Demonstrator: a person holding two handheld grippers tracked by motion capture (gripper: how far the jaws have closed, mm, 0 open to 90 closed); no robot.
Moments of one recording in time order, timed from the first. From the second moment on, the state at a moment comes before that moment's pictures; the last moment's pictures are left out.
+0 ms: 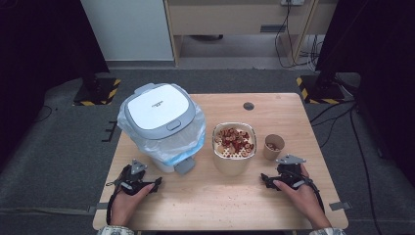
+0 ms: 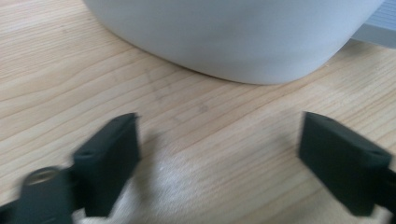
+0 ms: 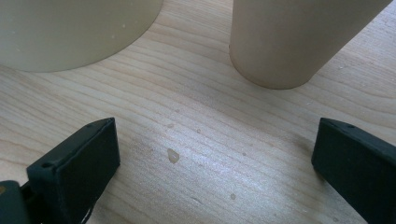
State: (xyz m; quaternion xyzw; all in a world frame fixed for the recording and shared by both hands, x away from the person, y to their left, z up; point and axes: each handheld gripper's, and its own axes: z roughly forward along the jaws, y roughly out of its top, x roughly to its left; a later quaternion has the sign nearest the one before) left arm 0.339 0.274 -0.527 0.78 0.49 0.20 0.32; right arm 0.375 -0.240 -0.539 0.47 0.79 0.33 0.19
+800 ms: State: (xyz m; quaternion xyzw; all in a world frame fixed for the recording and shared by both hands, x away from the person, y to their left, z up) left arm 0.287 0.230 -0.481 0.77 0.42 0.25 0.40; right arm 0.371 -0.239 -0.539 0.46 0.80 0.33 0.19
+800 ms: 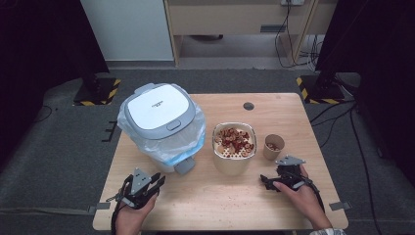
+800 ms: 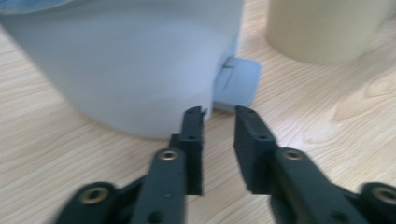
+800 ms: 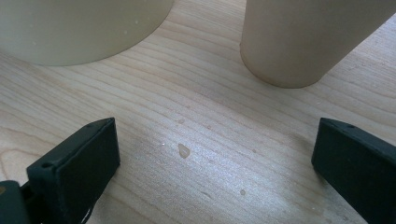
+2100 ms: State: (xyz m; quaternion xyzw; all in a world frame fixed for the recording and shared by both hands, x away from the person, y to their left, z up) left arm 0.346 0.165 -0.515 0.80 0.39 0.27 0.37; right arm 0.371 -0.238 -0.539 0.46 0.80 0.33 0.19
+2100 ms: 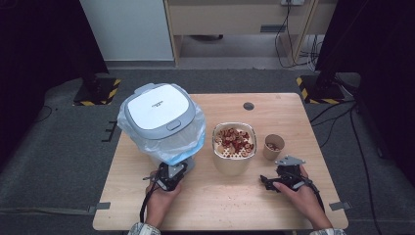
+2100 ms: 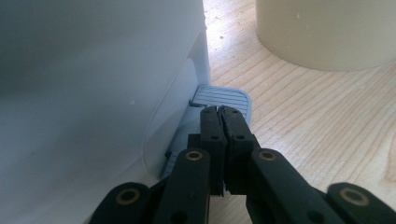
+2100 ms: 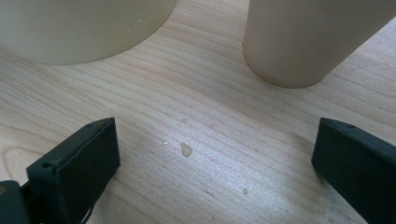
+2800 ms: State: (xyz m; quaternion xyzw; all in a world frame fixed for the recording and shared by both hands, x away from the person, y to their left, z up) left arm 0.348 0.159 -0.524 0.82 0.38 0.28 0.33; right arm 0.370 -0.238 -0.539 0.46 0.80 0.33 0.19
